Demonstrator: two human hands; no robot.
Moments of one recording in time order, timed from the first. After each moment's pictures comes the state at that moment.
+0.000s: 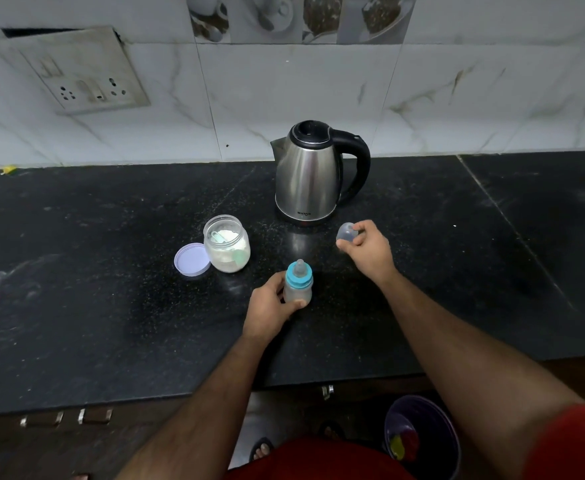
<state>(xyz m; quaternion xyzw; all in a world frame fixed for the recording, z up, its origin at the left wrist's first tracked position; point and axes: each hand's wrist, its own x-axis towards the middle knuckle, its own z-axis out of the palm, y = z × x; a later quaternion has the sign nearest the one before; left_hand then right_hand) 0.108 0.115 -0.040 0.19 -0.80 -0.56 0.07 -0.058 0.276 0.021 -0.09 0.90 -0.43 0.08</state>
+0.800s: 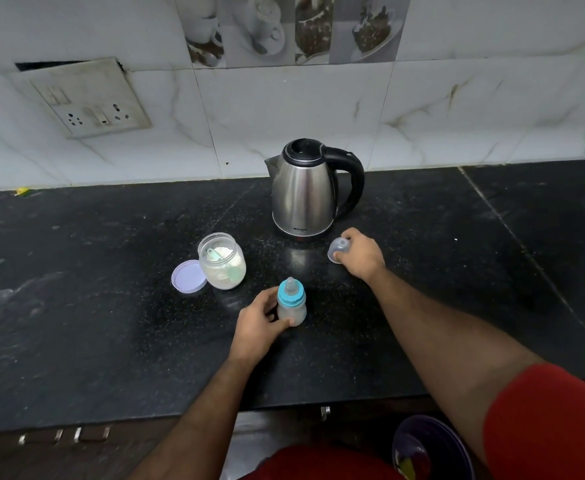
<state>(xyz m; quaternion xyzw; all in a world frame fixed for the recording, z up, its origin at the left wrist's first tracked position) 0.115 0.116 -0.029 0.22 -0.79 -0.56 0.08 -0.102 0.265 0.016 -0.13 0.94 -0.28 0.12</state>
